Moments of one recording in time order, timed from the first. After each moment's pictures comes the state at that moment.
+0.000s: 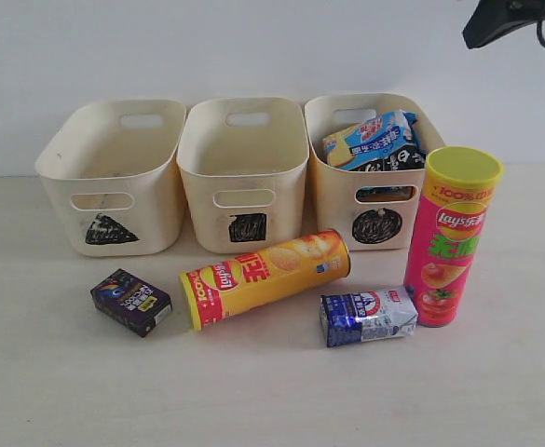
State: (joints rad) left arm 0.04 0.00 0.00 0.06 0.28 -0.02; right arm 0.06 1.78 -1.89 0.36 1.10 -0.39
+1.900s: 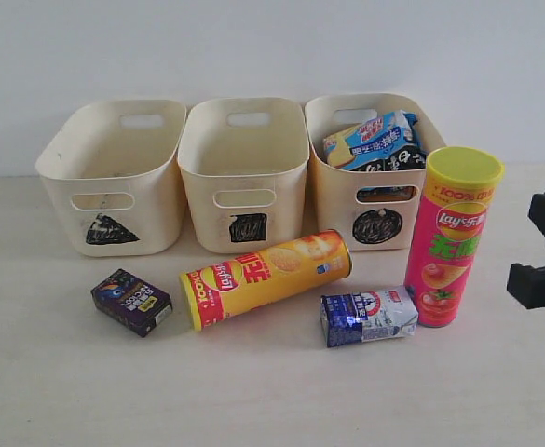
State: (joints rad) left arm 0.04 0.00 0.00 0.06 0.28 -0.02; right arm 0.38 0.92 -0.23 0.22 -0.50 -0.19
